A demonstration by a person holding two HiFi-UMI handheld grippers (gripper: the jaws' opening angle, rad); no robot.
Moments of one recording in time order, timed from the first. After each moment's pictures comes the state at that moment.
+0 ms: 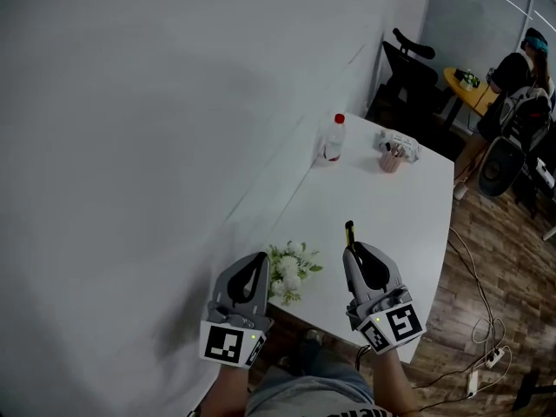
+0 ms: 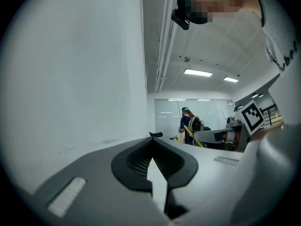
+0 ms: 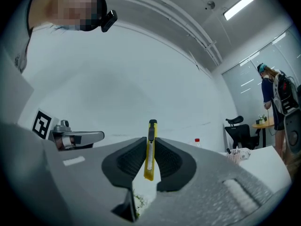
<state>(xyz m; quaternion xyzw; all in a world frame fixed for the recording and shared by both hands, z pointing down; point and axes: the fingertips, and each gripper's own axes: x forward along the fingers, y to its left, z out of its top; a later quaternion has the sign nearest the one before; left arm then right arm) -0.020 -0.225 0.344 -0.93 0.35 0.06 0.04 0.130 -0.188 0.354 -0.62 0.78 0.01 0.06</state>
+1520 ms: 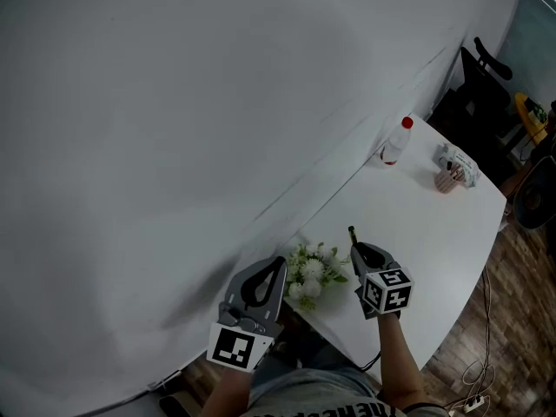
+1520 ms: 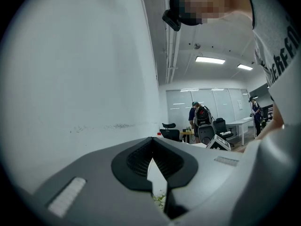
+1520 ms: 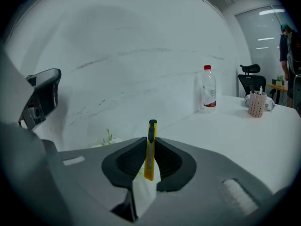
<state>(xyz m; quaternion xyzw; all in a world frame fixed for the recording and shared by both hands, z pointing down) -0.027 -0.250 0.372 -0.90 0.43 0.03 0.02 0.148 -0.311 0.561 -0.53 0.81 -0.23 -0.15</state>
